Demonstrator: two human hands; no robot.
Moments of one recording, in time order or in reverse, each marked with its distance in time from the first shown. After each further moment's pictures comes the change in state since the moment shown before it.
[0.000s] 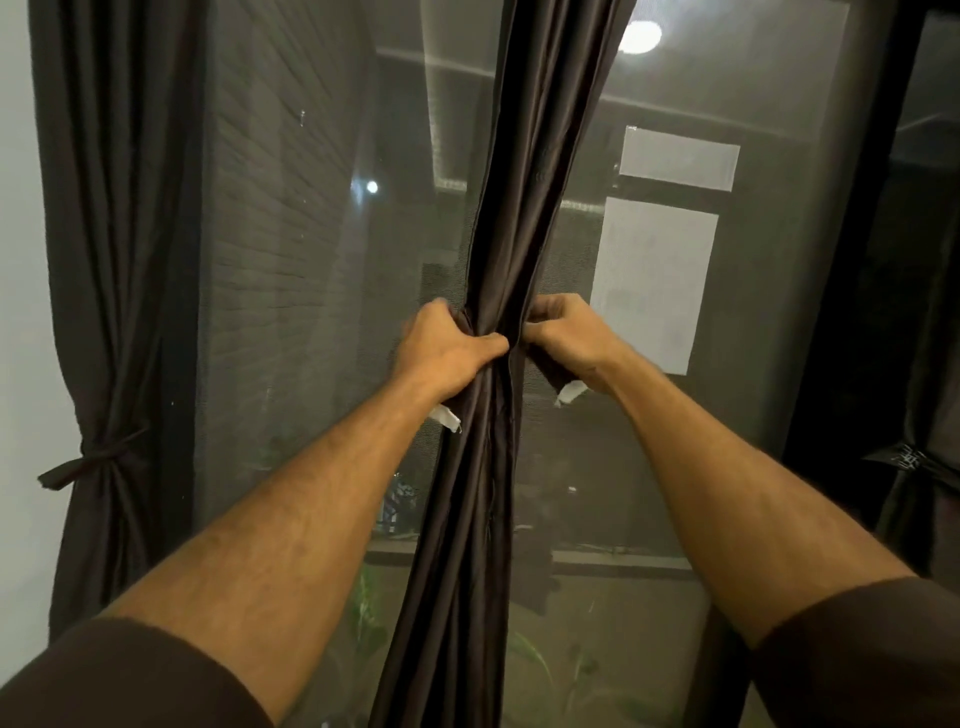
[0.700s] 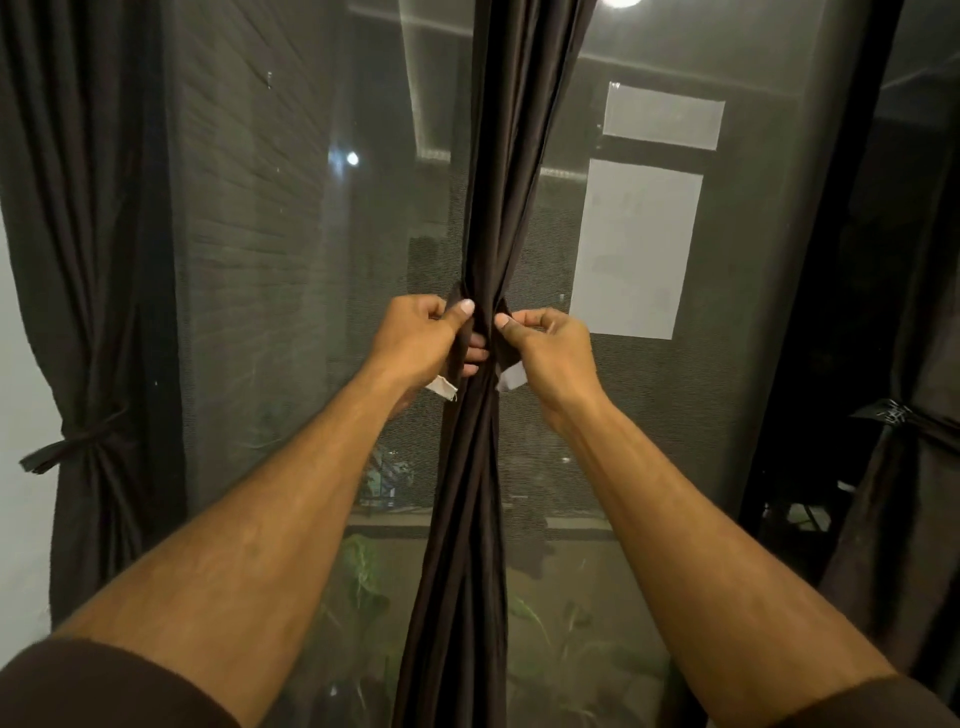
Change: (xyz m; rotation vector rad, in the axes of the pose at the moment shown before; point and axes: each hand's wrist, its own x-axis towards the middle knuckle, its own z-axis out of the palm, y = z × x) left_hand -0.018 -0.019 0.009 -0.510 -0.169 -0.089; right_hand -0.056 0.020 0.043 0.365 0.379 0.121
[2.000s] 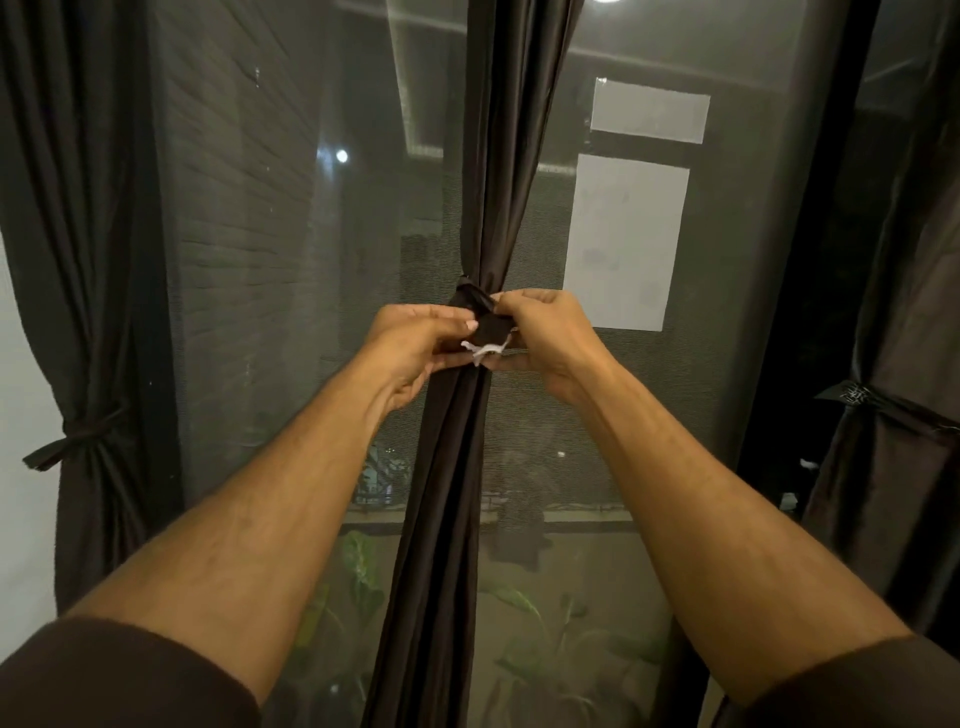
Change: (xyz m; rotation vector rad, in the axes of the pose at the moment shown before) left_hand -0.006 0.006 -0.005 -0.237 -0.061 -0.124; right_hand -0.006 -0.037 0.000 -0.001 -0.132 0.144
